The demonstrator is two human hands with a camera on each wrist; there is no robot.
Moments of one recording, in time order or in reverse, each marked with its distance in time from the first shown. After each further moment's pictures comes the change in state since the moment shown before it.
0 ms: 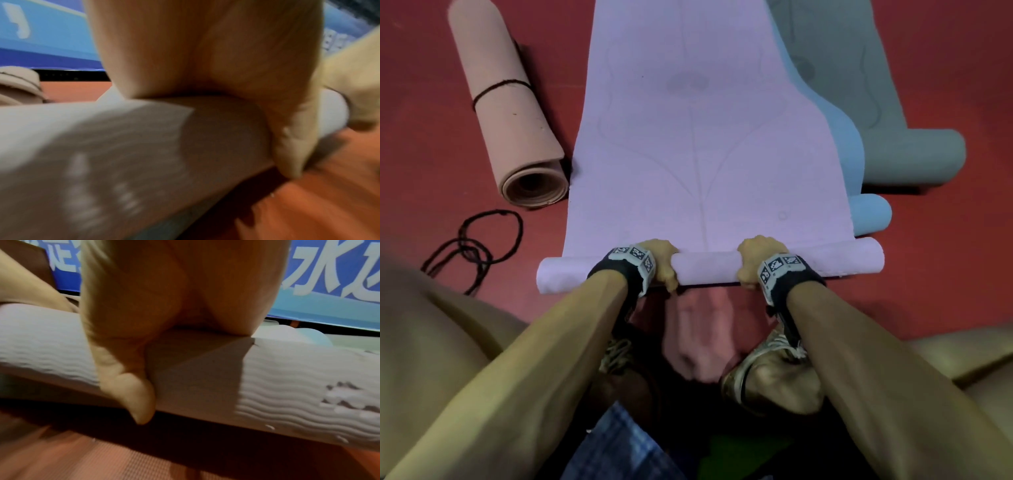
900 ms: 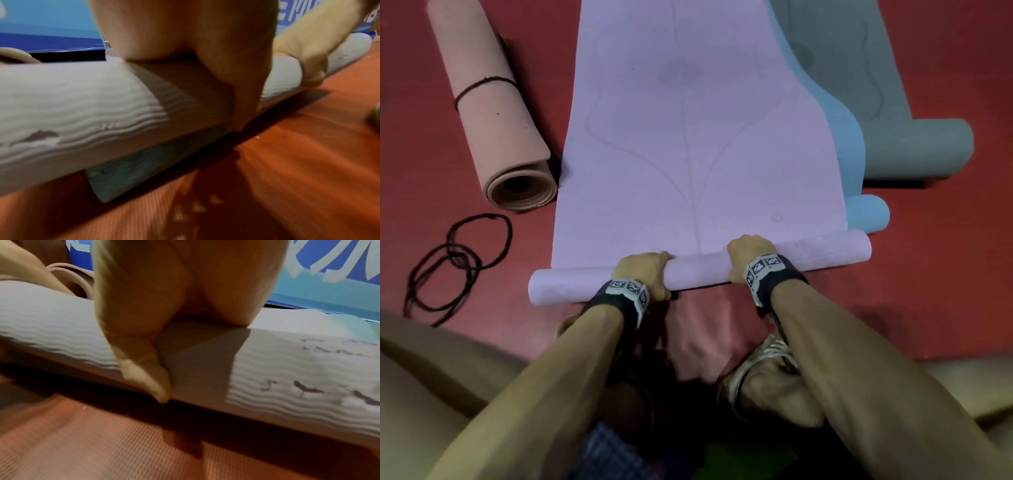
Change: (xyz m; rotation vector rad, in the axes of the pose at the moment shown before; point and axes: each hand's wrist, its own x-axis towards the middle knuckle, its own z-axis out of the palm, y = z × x) left_hand 0.006 0.003 0.035 0.002 0.229 -0.089; right_hand 0.031 0.000 0.015 -0.104 0.098 -0.069
